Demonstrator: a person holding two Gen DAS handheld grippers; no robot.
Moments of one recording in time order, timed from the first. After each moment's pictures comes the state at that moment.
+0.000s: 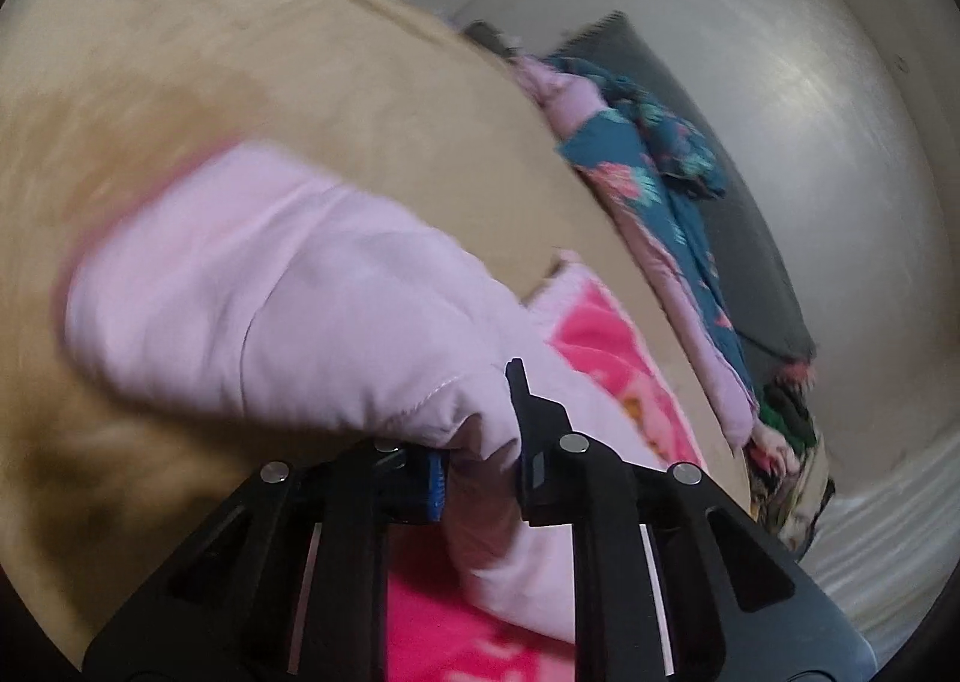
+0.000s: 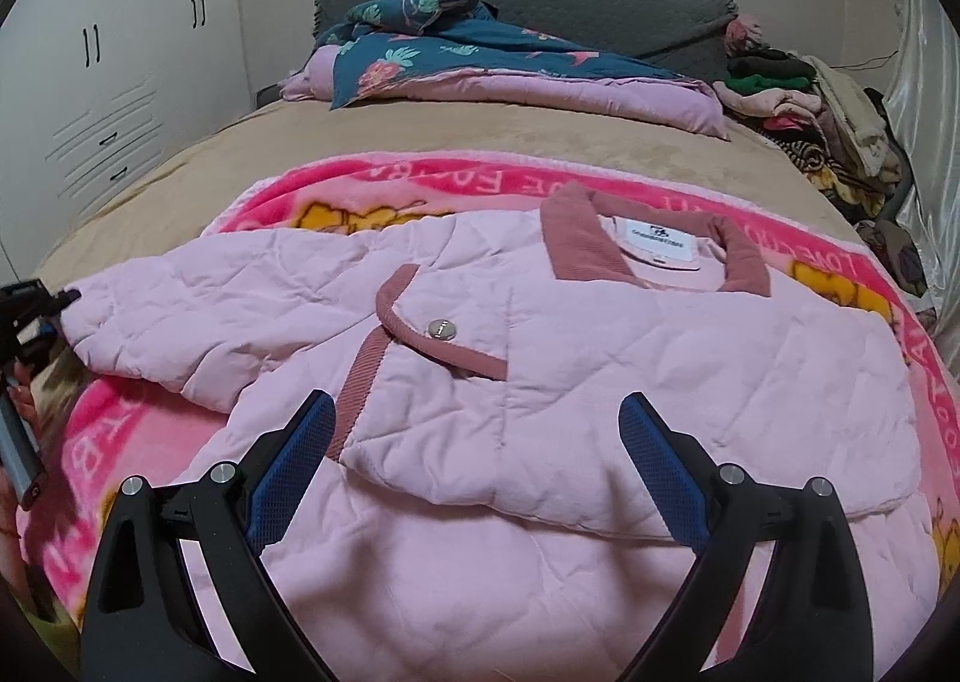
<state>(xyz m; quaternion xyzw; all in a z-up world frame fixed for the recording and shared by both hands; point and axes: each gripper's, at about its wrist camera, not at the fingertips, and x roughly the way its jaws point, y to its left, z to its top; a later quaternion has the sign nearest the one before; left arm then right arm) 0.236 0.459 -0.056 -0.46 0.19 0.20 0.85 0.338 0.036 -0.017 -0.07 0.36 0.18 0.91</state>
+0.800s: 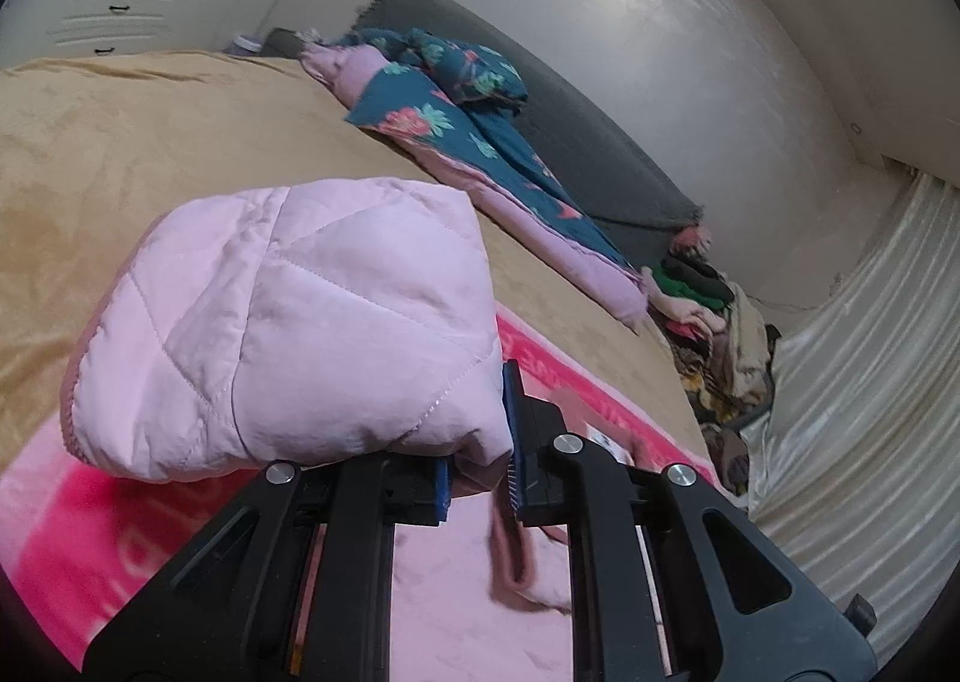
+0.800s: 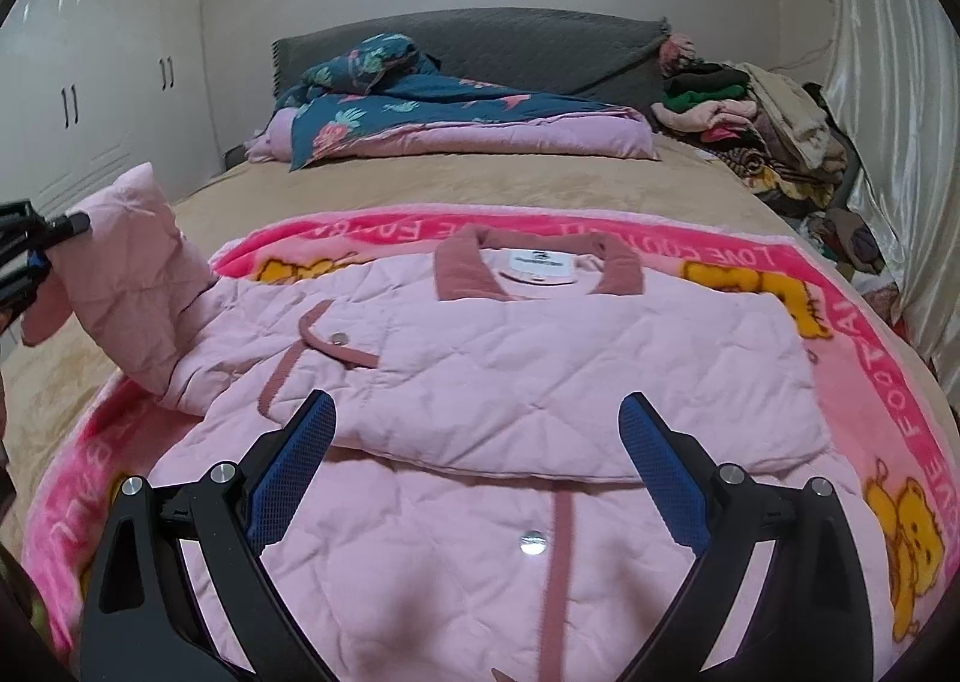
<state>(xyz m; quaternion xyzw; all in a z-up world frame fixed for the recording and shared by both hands) 0.269 0.272 0.056 -0.34 0.20 0.04 0.92 0.291 -0.070 0.022 -0.02 0.31 0.13 0.94</state>
